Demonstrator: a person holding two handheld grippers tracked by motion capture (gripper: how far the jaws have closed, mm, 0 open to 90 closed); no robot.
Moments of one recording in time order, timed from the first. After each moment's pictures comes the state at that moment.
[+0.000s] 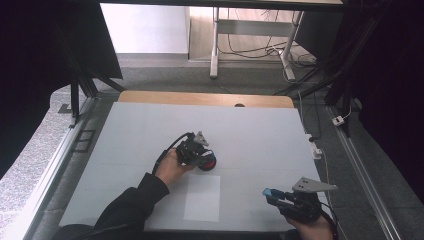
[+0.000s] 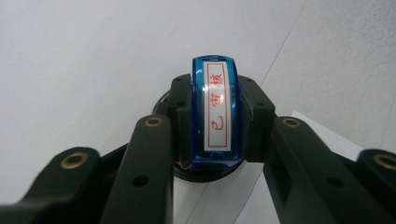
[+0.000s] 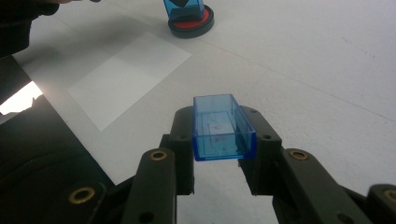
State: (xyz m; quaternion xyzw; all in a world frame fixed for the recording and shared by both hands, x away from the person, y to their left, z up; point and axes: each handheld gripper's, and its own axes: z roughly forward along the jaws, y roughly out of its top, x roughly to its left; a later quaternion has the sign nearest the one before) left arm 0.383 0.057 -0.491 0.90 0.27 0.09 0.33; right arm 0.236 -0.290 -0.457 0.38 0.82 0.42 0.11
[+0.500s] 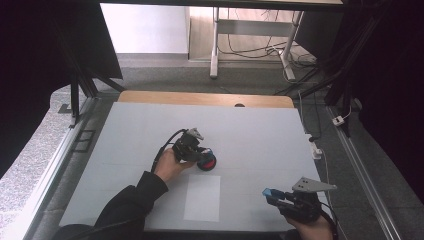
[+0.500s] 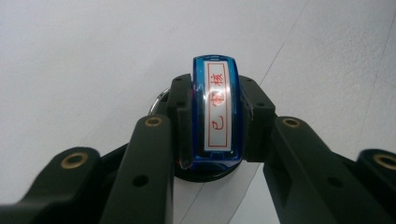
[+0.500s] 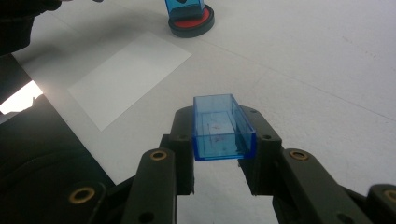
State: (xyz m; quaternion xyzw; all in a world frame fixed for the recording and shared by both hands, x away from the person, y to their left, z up) left arm 0.396 0.070 -0.496 0.88 0.30 0.03 0.36; right arm 0.236 -0.290 -0.457 0.38 0.82 0.42 0.11
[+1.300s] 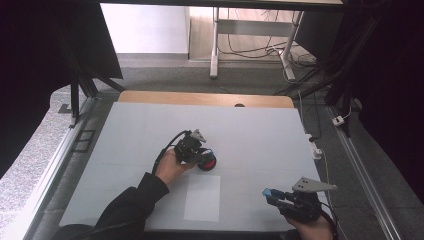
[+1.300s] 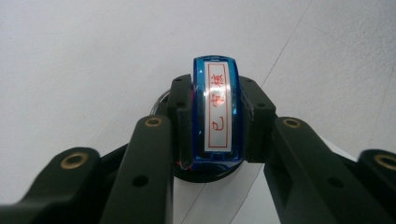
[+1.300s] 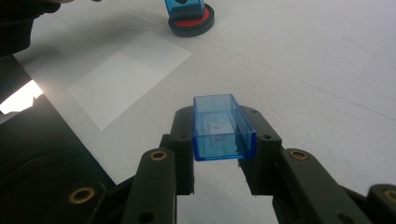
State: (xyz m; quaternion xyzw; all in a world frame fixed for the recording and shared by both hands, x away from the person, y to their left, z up) left arm 0.390 0.063 -0.493 0.89 0.30 0.06 0.35; right arm 0.236 -0.290 -0.457 0.38 0.82 0.42 0.11
